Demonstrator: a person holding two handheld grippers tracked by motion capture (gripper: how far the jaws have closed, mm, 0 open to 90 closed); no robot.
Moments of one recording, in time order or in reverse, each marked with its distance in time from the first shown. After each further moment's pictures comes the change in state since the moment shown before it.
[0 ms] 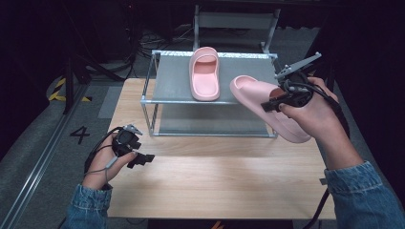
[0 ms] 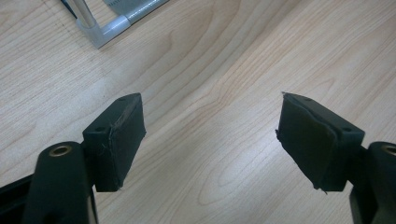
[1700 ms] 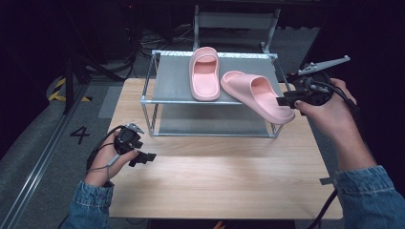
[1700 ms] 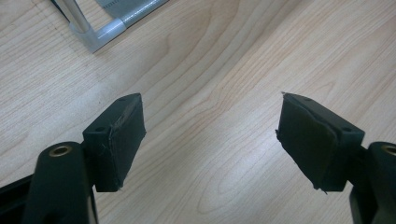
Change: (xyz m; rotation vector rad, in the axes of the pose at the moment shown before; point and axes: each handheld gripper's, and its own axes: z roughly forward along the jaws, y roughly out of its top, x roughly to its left) left arm 0.002 0.006 0.006 0.015 -0.018 0.005; right arm -0.038 -0.035 -0.013 -0.116 -0.109 0.120
